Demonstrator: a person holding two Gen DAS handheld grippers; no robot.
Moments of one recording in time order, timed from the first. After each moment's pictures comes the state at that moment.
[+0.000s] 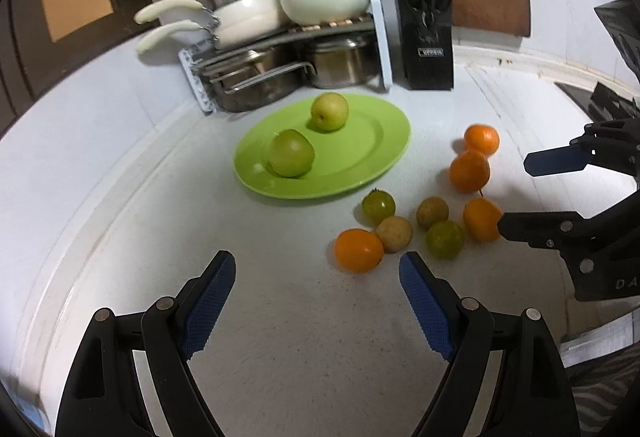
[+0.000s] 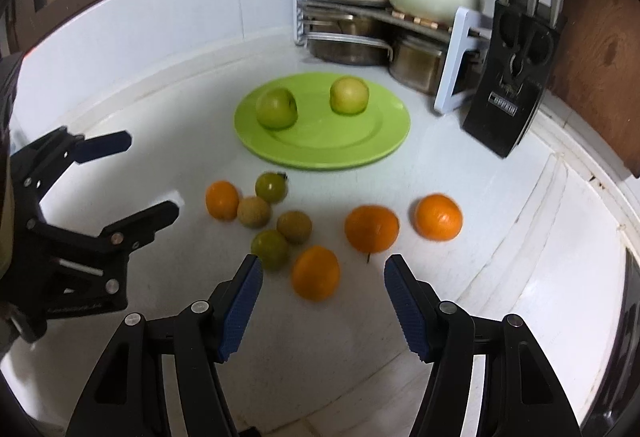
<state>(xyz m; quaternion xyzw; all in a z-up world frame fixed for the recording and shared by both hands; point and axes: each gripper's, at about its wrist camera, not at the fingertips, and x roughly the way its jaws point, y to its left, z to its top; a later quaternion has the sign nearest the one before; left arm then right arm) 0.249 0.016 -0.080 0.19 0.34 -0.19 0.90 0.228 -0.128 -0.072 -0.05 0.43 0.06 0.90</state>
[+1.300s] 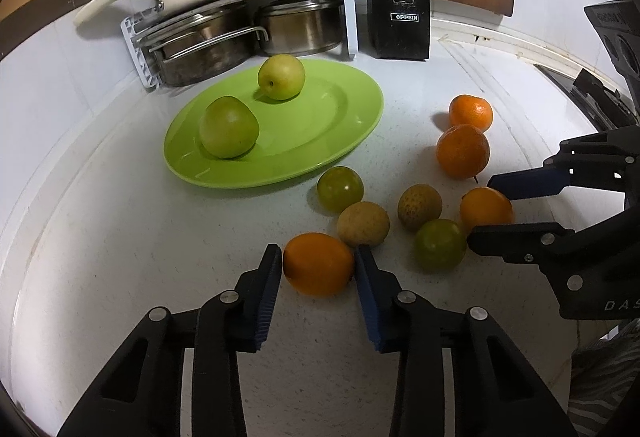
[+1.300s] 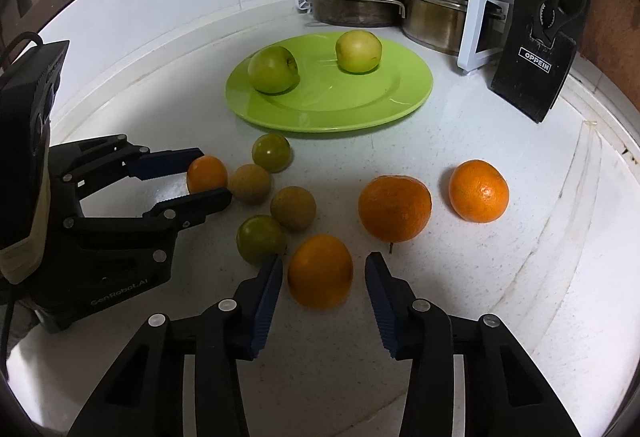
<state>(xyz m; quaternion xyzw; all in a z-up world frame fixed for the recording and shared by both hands) 0.286 -0.007 -0.116 0.18 0.39 -0.26 0.87 0.258 -0.136 -0.103 -0.01 0.47 0.09 0.88</state>
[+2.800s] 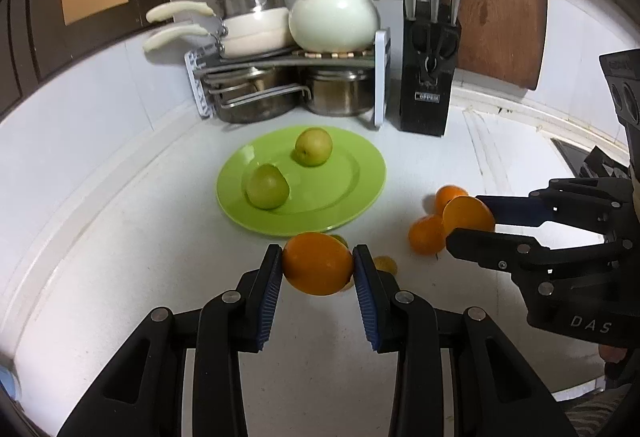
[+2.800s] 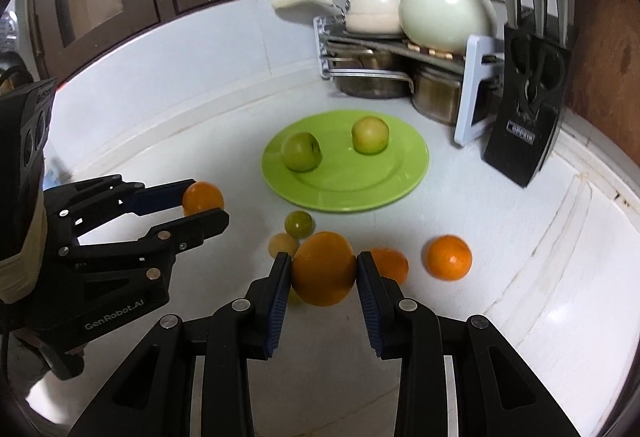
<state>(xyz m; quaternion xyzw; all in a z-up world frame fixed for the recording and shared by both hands) 0.244 -0.010 -0.037 0.11 0.34 -0.18 0.92 0.231 -0.146 -0.038 0.00 0.37 0.14 0.92</state>
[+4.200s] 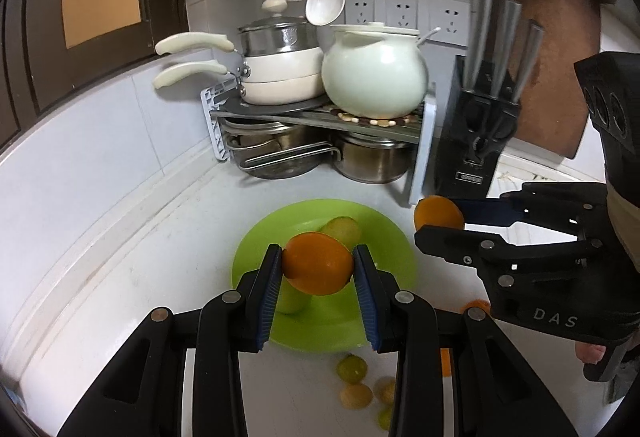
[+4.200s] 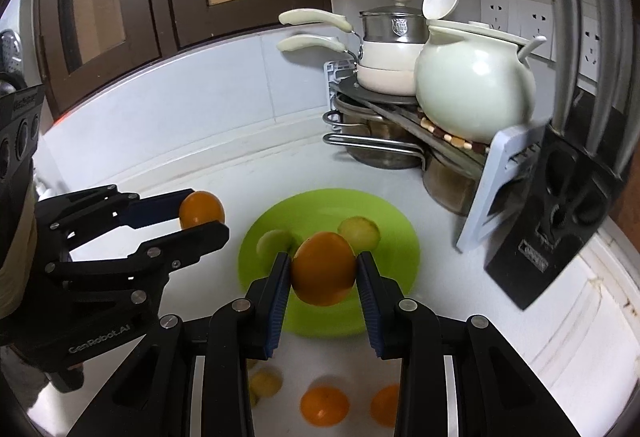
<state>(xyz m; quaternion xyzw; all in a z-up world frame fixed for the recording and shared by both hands) 0.338 -0.029 0.011 0.08 0.32 -0.15 0.93 0.348 -0.172 0.004 -0.03 0.34 0.19 0.92</state>
